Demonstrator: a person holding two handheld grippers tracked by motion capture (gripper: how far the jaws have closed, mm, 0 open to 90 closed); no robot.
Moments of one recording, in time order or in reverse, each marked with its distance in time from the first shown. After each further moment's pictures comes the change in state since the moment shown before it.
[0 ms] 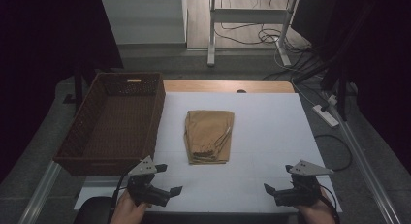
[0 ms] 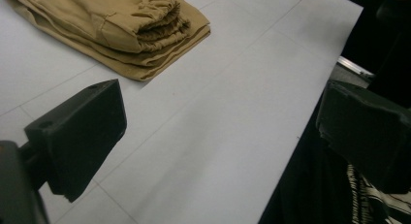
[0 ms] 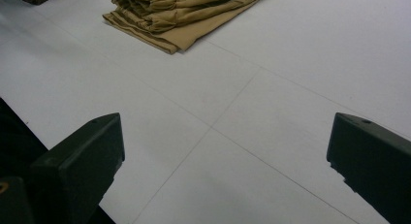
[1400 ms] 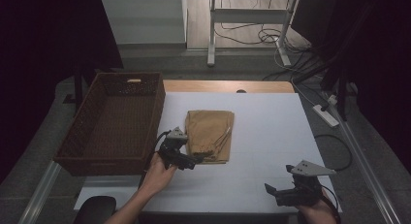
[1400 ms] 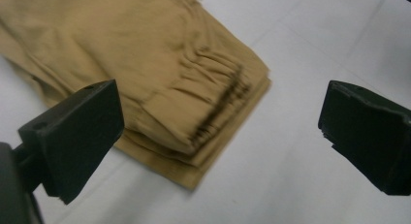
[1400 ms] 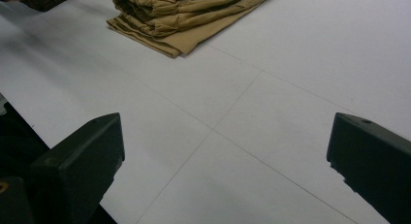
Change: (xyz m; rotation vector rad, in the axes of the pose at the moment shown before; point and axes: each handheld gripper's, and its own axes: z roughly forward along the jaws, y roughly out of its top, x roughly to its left) left arm 0.050 0.073 0.085 0.095 0.056 -0.022; right arm -0.001 -0.001 -0.002 -0.018 0.012 0.011
